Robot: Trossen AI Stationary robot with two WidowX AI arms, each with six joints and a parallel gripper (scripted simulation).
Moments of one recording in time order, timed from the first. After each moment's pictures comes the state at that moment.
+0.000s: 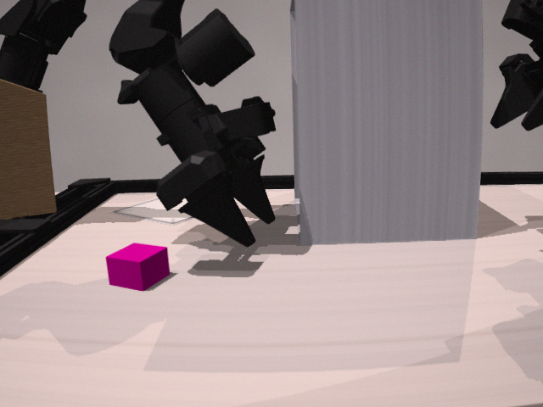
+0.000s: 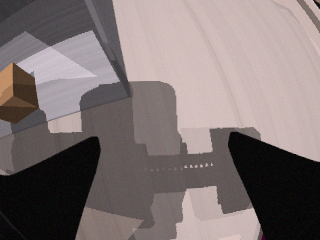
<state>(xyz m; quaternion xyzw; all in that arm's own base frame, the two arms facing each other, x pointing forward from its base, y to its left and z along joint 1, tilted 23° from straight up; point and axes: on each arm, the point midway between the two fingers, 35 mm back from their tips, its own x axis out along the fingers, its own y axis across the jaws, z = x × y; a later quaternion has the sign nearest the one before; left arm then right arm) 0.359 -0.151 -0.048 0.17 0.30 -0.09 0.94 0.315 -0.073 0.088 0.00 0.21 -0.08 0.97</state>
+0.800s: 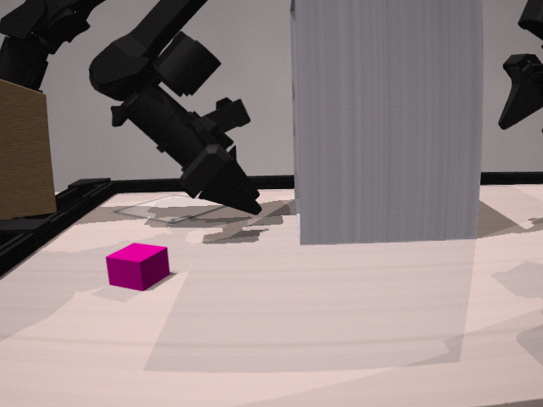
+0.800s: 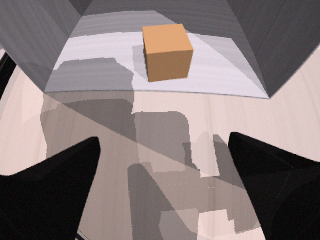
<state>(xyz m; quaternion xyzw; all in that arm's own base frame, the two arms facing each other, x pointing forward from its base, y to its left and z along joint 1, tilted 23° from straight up) 0.353 -0.039 -0.034 0.08 0.20 0.01 0.98 0.308 -0.060 0.080 -0.07 0.20 -0.03 0.98</state>
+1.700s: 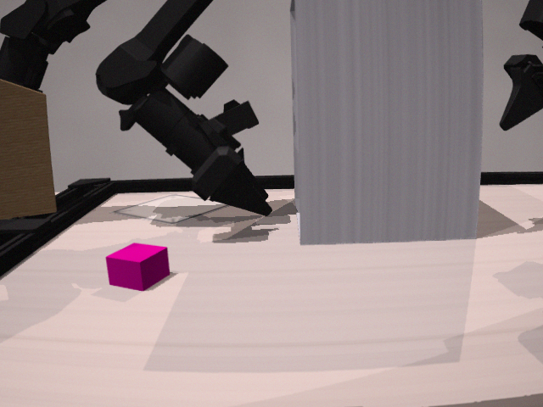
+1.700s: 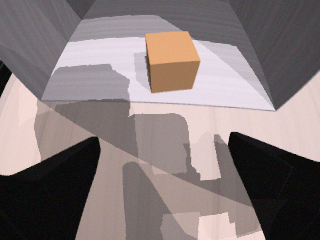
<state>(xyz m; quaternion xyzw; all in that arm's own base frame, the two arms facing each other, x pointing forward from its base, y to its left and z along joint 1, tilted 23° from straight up) 0.366 -0.037 -0.032 0.07 0.19 0.01 0.98 0.308 -0.059 0.078 -0.07 0.20 -0.03 0.98</state>
